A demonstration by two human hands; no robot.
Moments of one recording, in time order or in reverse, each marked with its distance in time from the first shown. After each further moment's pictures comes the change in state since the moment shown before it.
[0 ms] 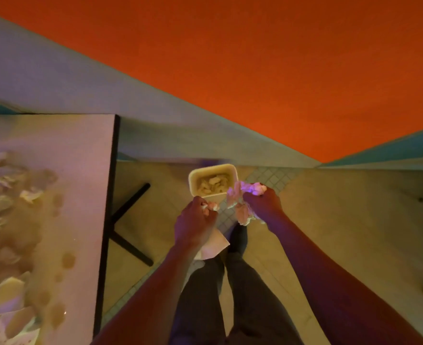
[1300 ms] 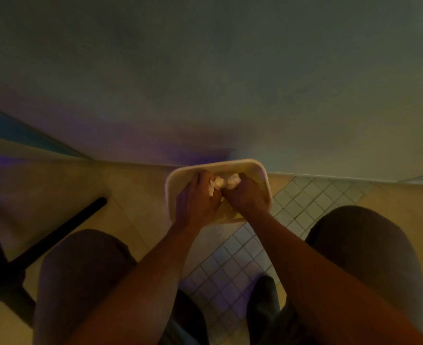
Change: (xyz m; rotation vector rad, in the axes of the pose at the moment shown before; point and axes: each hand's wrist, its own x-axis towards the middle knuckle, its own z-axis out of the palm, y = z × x) left_hand 0.360 -0.193 0.320 0.144 0.229 0.323; right_hand 0.411 0.184 0.252 -0.383 0.006 -0.294
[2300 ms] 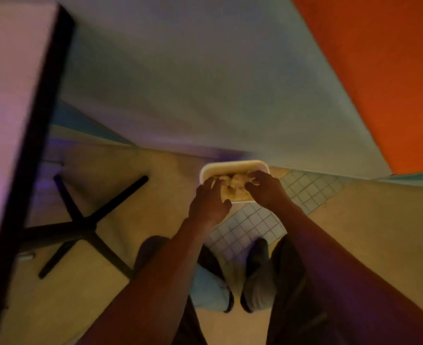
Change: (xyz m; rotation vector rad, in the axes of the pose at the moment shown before) left_hand -0.082 0.067 -0.189 -0.032 -0.416 -0.187; right_hand -0.143 -0.110 -0.138 -0.069 -0.182 0.013
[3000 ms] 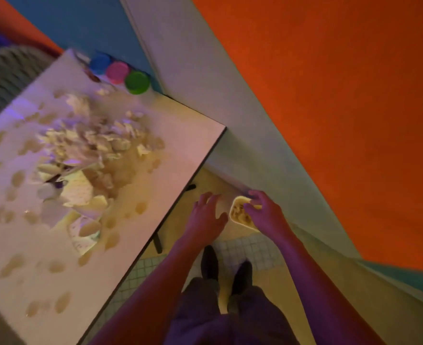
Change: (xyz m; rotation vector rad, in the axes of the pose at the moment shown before) left_hand -0.288 0.073 -0.223 -0.286 0.375 -0.202; right_hand -0.283 -0.216 -0.133 0.011 -0.122 -0.352
